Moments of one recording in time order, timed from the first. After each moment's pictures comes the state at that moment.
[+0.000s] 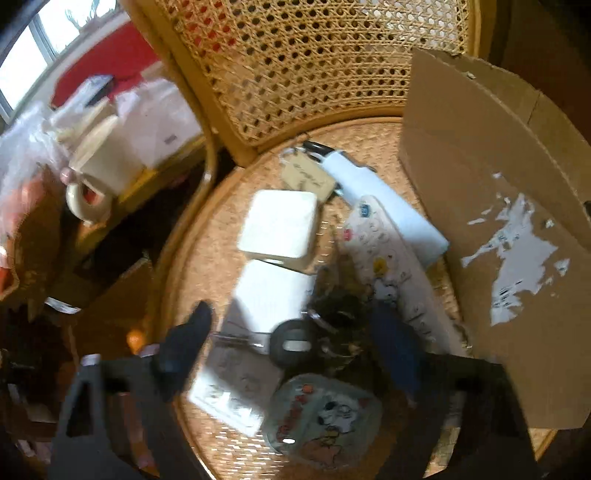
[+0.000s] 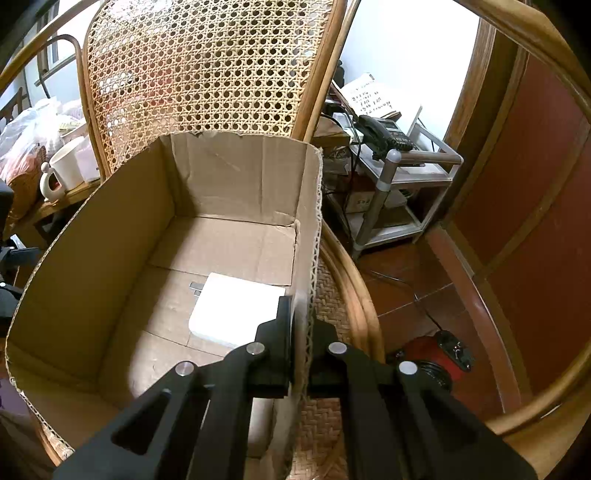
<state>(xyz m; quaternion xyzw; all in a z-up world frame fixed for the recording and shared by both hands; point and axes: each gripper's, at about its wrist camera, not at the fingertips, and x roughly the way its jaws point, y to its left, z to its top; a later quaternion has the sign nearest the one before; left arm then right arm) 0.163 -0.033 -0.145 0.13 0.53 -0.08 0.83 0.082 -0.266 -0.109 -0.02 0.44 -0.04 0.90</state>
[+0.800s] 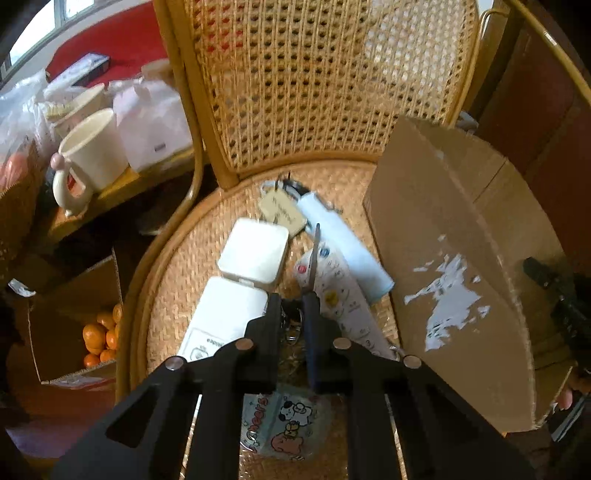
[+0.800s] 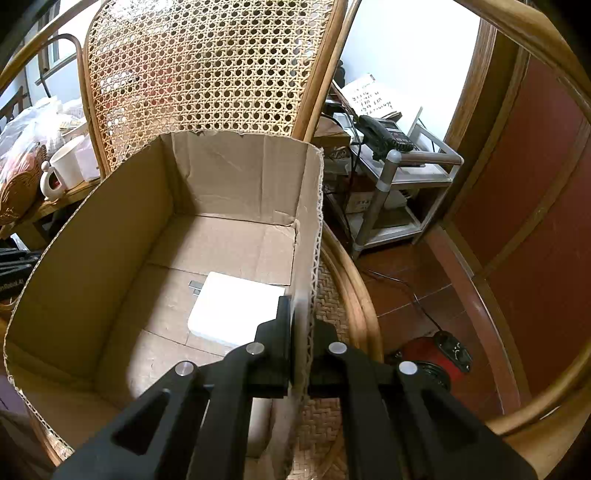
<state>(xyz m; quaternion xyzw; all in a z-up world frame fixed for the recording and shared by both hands) 0.157 -0.021 -0.109 0.03 0.50 -0.13 0.86 0.082 -0.266 -0.109 -0.02 0.44 -0.04 0.90</state>
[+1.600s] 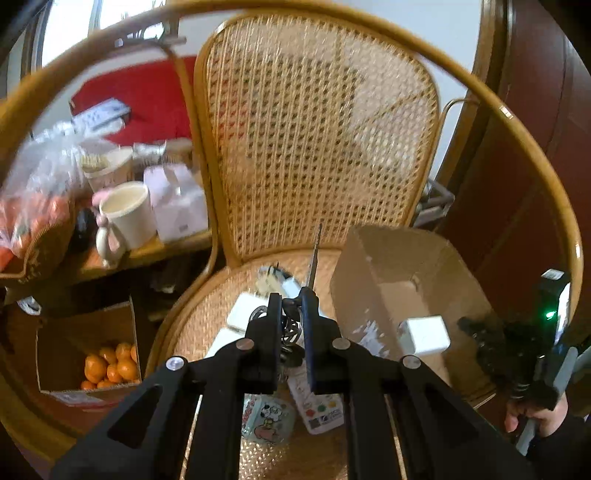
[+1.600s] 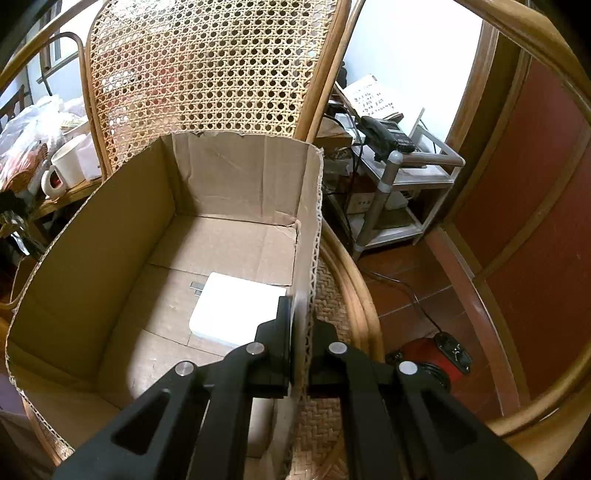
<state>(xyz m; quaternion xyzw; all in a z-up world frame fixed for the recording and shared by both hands) 0.104 -0.010 -0.022 -0.02 0.36 -0.13 0.92 0.081 -0.266 -0.108 -0.03 0.44 -0.04 0.90</state>
